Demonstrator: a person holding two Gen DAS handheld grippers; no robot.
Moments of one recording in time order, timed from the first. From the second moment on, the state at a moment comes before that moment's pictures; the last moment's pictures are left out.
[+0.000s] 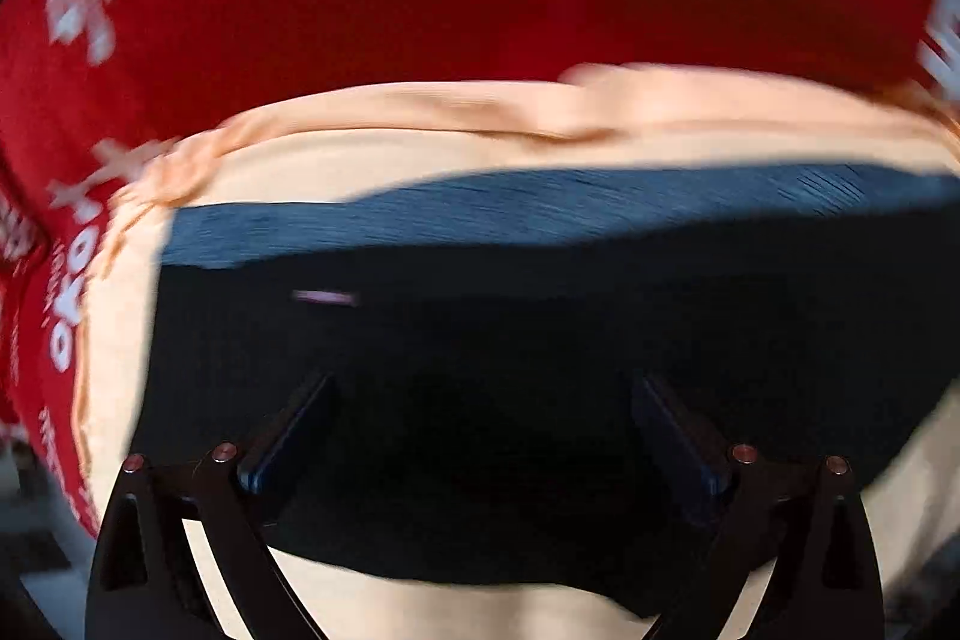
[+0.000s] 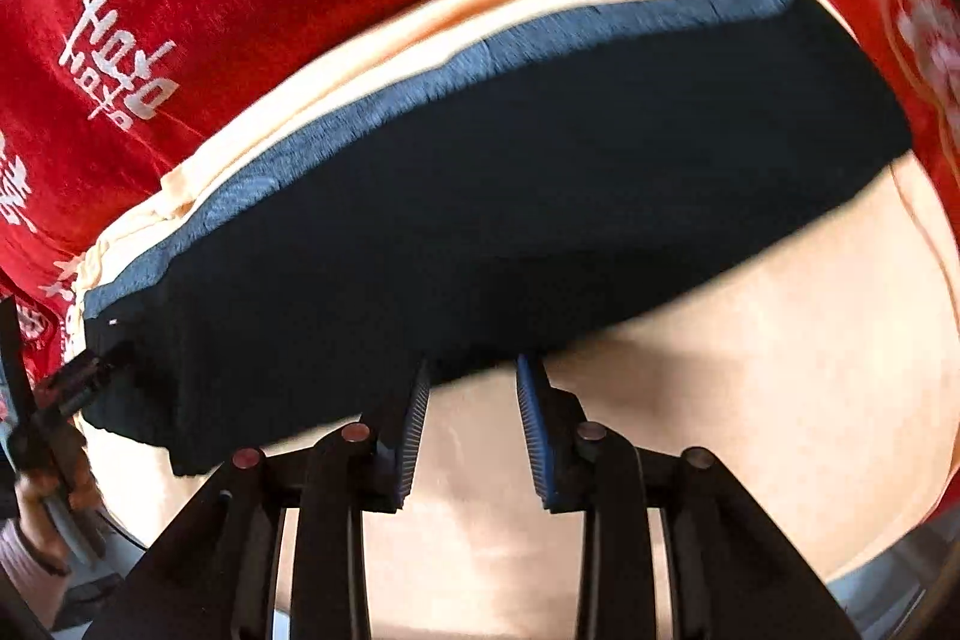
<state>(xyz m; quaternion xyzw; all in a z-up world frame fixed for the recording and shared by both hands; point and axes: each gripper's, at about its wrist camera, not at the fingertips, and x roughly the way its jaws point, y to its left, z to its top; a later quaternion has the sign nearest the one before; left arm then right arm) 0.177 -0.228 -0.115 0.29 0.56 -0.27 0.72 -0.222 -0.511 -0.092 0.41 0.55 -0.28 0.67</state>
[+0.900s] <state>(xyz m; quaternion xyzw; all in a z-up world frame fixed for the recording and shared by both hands) 0.022 -0.421 -0.112 0.31 0.57 -0.36 0.67 -0.350 -0.632 -0.114 0.52 0.42 -0.43 0.61</state>
